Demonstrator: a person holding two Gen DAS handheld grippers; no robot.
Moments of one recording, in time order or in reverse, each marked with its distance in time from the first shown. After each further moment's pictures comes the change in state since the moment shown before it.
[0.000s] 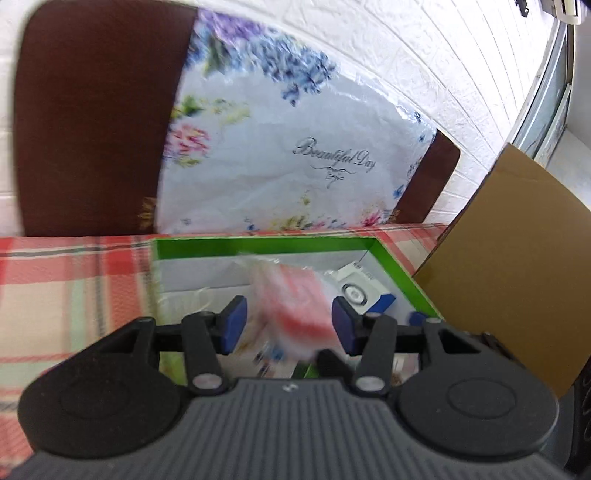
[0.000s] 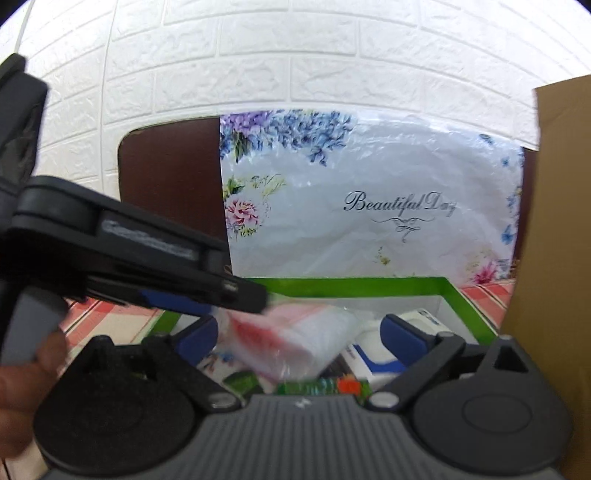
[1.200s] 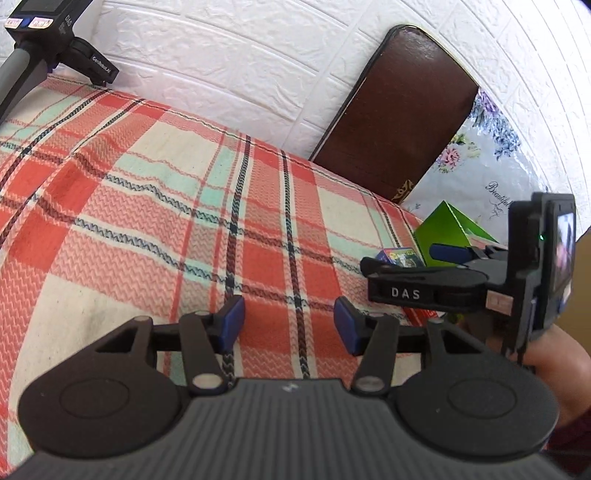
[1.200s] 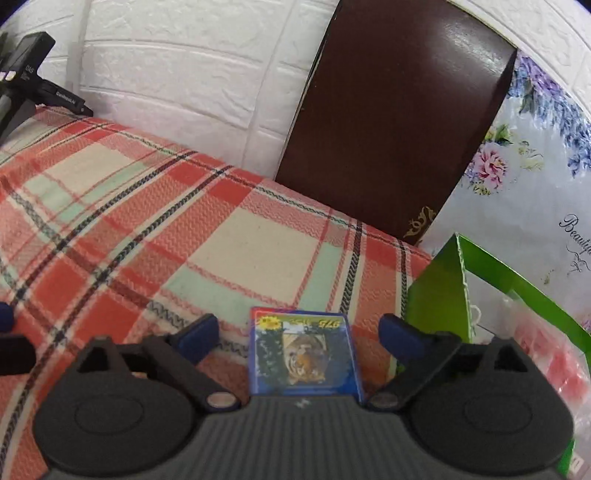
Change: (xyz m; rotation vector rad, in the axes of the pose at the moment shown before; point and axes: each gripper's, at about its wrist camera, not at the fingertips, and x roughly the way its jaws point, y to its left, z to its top) left arm -0.142 0.182 -0.126 -0.330 -0.074 0.265; right arm 0.100 0.180 -0.007 -0.428 0.361 0.060
